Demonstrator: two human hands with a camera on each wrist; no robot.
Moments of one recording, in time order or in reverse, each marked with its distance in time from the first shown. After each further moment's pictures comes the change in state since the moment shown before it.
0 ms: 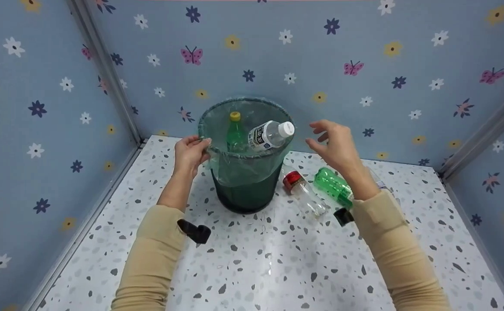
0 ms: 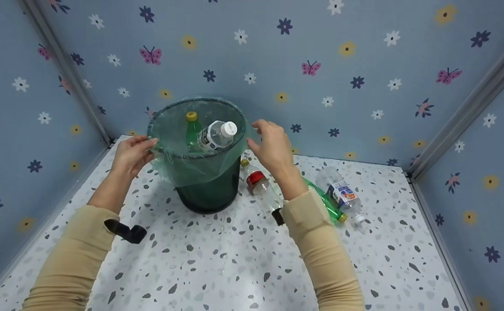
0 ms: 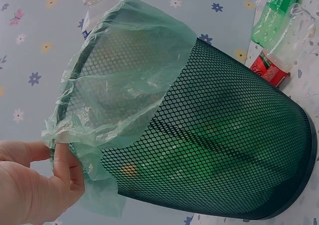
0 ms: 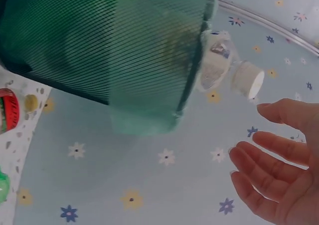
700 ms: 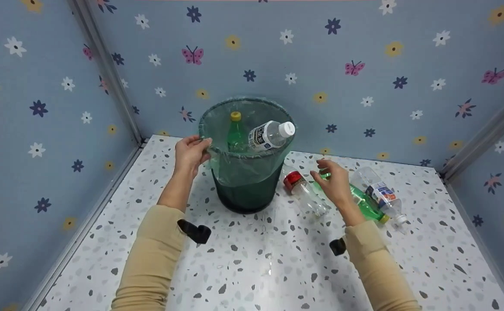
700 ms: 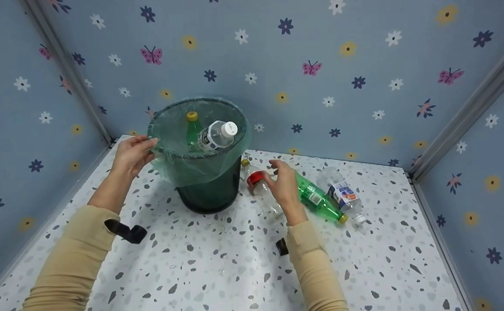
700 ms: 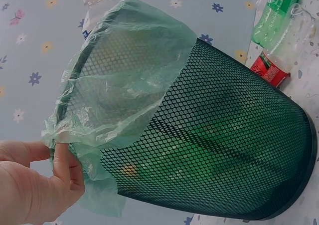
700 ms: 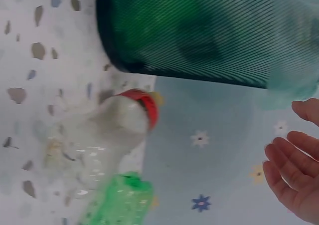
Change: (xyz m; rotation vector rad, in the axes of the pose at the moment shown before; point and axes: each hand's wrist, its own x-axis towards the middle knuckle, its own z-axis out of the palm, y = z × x) left_hand 0.000 -0.001 0.000 -0.010 -0.007 0.009; right_hand -0.045 0.099 0.081 0.097 0.168 0.049
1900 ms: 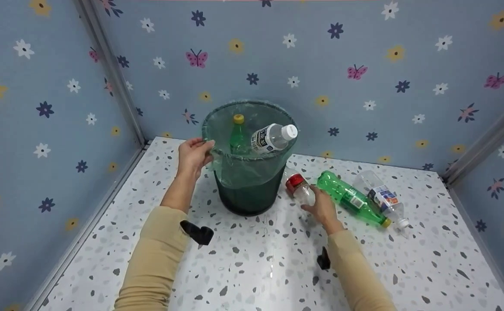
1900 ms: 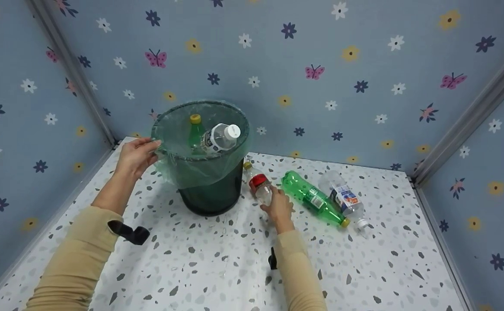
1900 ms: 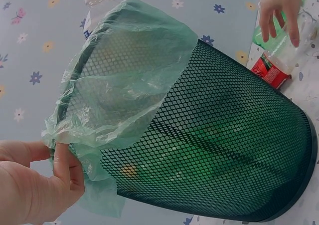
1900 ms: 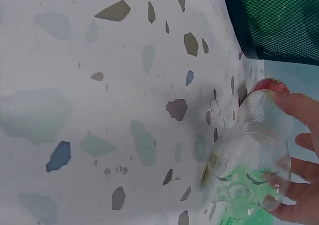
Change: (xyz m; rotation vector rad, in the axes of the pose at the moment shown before) left_hand -0.001 0.001 -0.001 -0.026 -0.003 -0.001; right_hand -0.030 0.064 0.068 -0.213 -0.304 0.310
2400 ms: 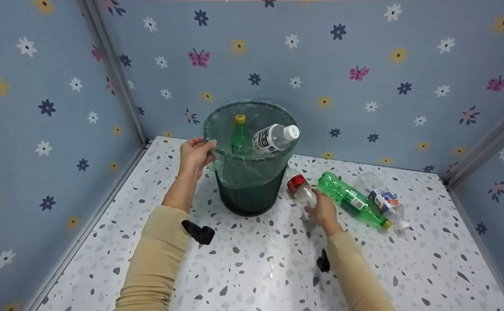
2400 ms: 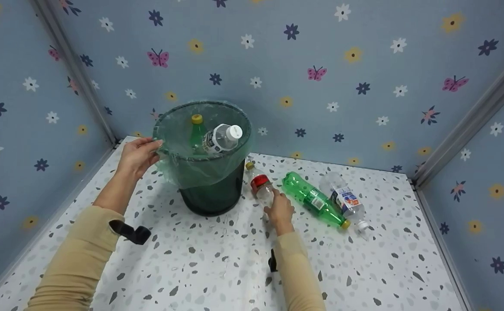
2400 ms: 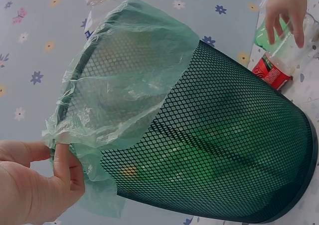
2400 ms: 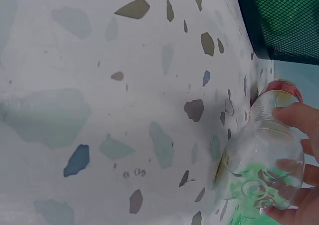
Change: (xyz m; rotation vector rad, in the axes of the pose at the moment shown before) left_hand -0.002 0.002 0.000 -0.009 -0.002 -0.023; right_hand 0.000 0.002 0.003 -0.018 -0.003 0.049
